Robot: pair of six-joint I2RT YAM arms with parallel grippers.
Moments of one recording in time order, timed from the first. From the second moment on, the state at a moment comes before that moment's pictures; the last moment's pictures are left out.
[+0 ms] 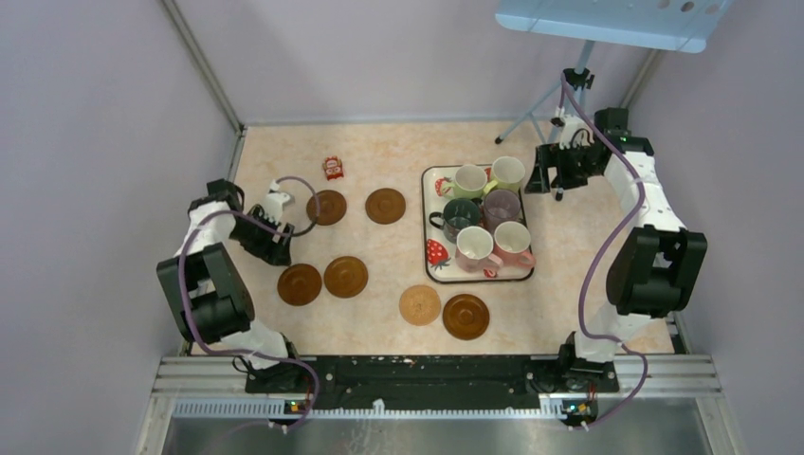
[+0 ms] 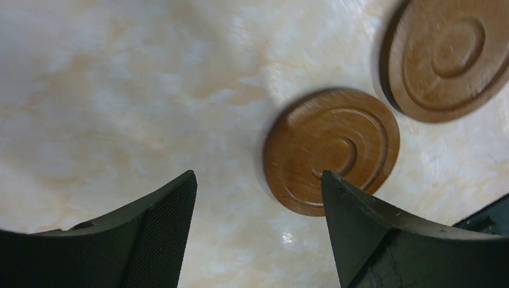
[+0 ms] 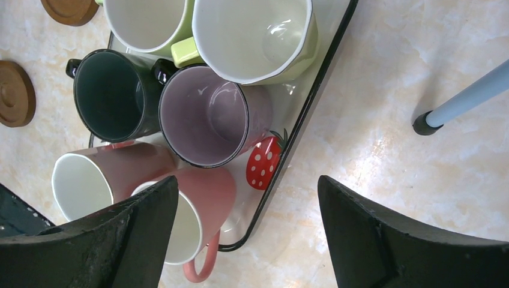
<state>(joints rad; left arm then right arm) 0.37 1.60 1.13 -0.90 0.45 0.85 -0.11 1.68 1.50 -0.85 -0.57 -0.28</state>
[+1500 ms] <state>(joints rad) 0.27 1.99 1.44 -0.62 0.06 0.62 -0.11 1.75 1.54 -0.86 -0.54 -0.26</state>
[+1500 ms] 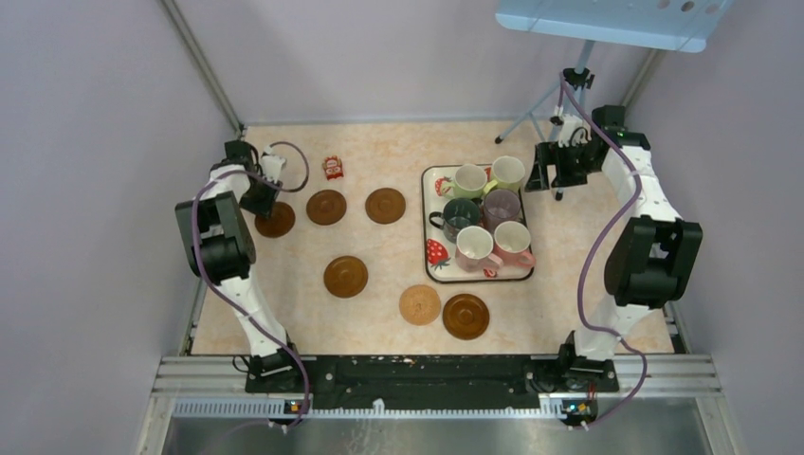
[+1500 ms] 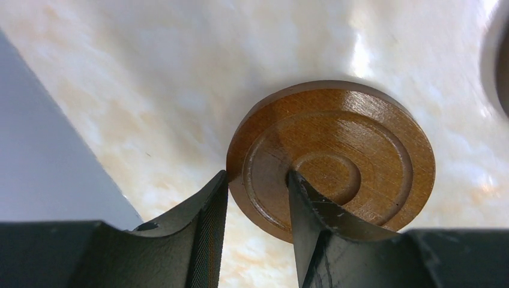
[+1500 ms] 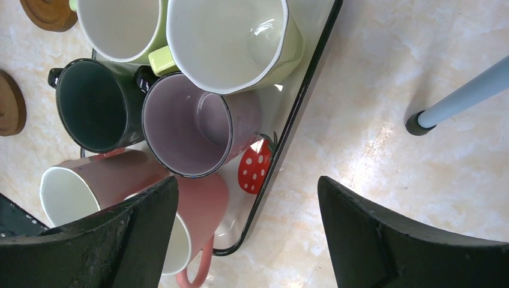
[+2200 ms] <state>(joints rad) 0.29 2.10 1.60 -0.61 0.02 0.55 -0.11 1.75 1.54 -0.88 -0.52 -0.27</state>
